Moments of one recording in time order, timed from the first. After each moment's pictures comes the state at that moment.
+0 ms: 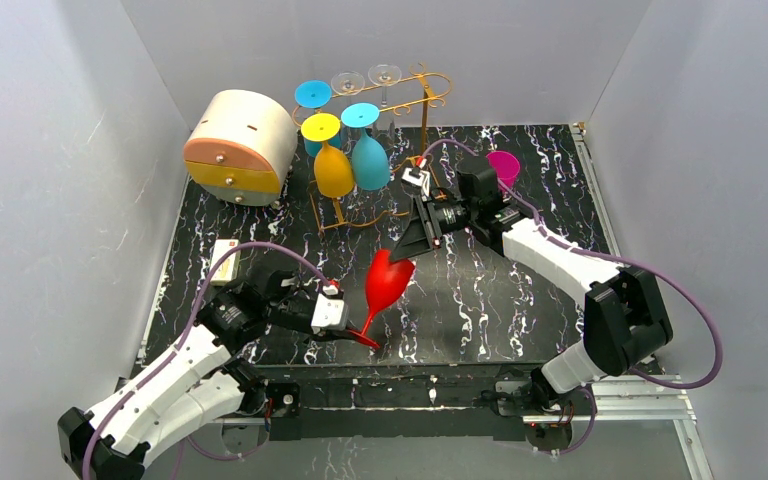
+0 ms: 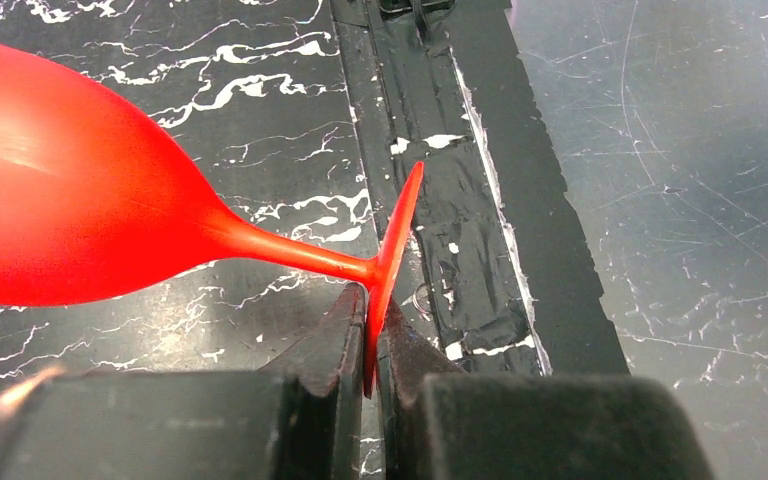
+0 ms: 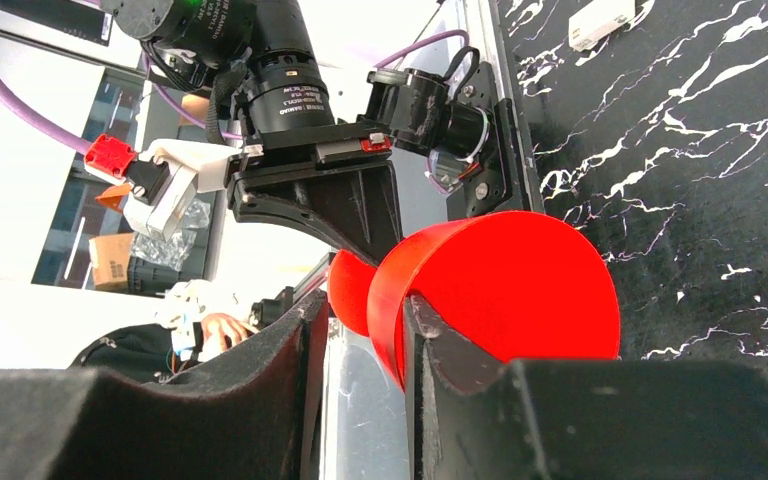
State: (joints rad) left arm -0.68 0.74 0.64 -0.59 0.91 0.65; right arm 0.57 1.50 1.06 0.04 -1.27 0.73
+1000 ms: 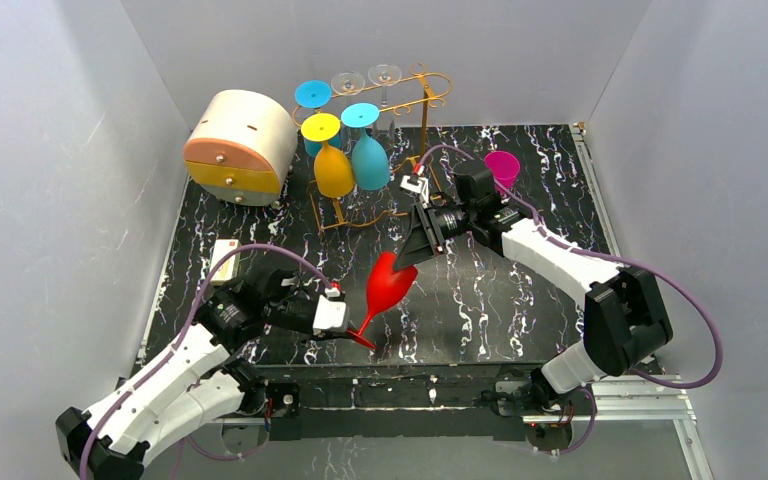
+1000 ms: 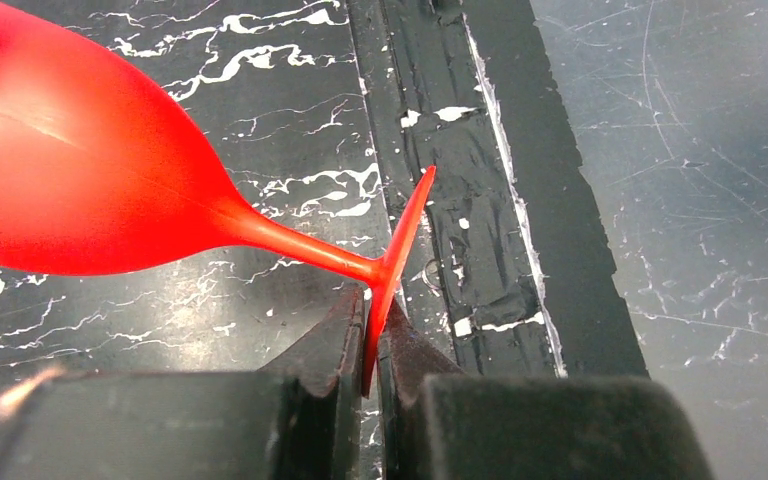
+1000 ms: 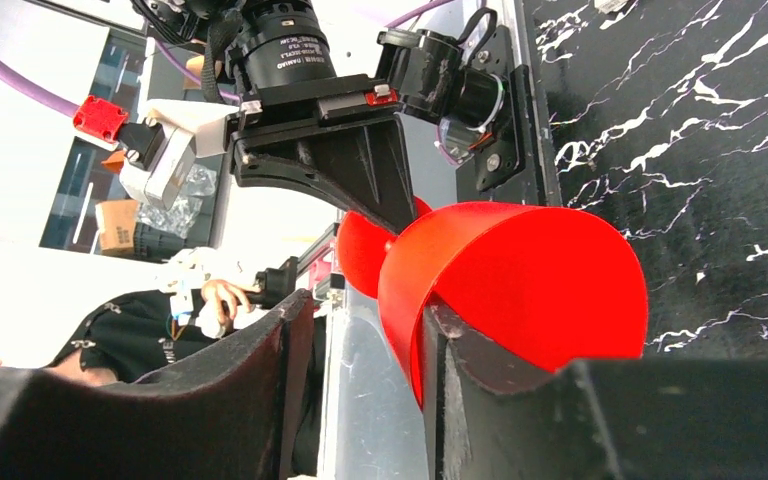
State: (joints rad) left arm -0.69 0.74 0.68 -0.67 0.84 0.70; right arm 0.58 1.50 1.07 -0.06 -1.32 0.62
